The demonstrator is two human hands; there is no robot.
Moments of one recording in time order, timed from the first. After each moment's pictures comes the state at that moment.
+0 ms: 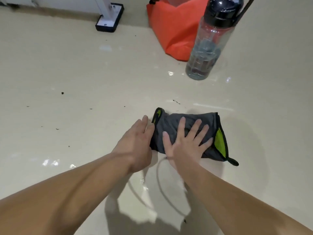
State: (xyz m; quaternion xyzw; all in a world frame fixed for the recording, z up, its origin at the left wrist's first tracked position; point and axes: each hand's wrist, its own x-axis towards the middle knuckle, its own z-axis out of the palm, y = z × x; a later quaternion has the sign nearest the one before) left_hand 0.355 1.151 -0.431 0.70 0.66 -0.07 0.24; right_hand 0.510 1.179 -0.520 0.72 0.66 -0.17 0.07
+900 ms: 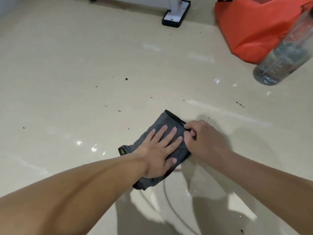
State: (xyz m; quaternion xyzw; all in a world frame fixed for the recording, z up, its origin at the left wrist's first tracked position) left_hand 0.238 1.068 -0.490 0.73 0.61 -0.19 0.24; right_hand 0.403 1.164 -0.459 0.51 0.80 -0.32 -0.05
